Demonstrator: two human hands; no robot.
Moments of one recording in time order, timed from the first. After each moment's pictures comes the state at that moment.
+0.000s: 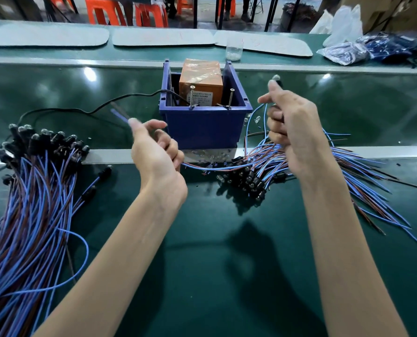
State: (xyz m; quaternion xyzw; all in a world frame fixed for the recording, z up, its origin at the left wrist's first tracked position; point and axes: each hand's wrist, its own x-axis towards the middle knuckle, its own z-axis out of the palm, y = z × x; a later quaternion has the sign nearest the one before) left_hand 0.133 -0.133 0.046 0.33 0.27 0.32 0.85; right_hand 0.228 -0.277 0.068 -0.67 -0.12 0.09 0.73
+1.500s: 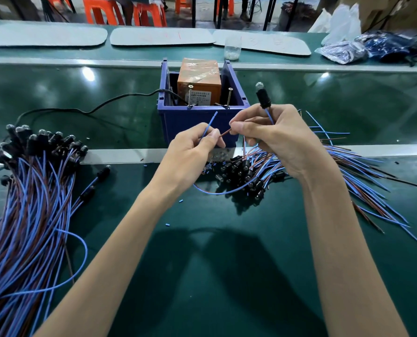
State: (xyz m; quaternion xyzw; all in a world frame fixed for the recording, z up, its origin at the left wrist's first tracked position) left_hand 0.134 -0.131 0.031 0.79 0.08 0.13 0.60; right_hand 0.221 -0.276 0.063 -0.73 -0.26 0.14 0.62
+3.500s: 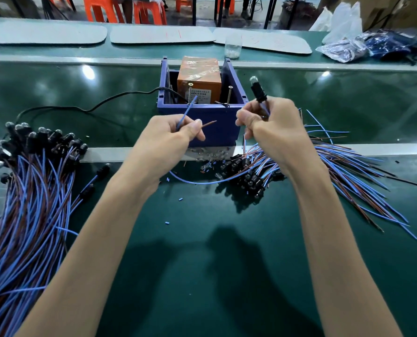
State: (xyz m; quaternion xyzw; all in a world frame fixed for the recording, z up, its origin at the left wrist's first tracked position) left_hand 0.128 -0.112 0.054 0.81 0.17 0.13 0.55; right_hand 0.221 -0.264 0.060 -0.83 -0.23 0.00 0.51
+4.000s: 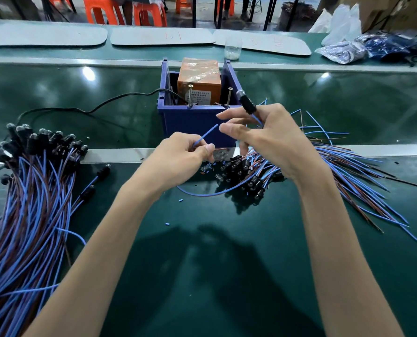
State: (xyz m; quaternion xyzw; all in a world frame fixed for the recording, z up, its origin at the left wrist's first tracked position) left_hand 0.131 -0.116 0.039 0.88 0.13 0.04 0.46; right_hand 0.210 -0.269 0.066 -0.80 -0.29 0.09 0.51
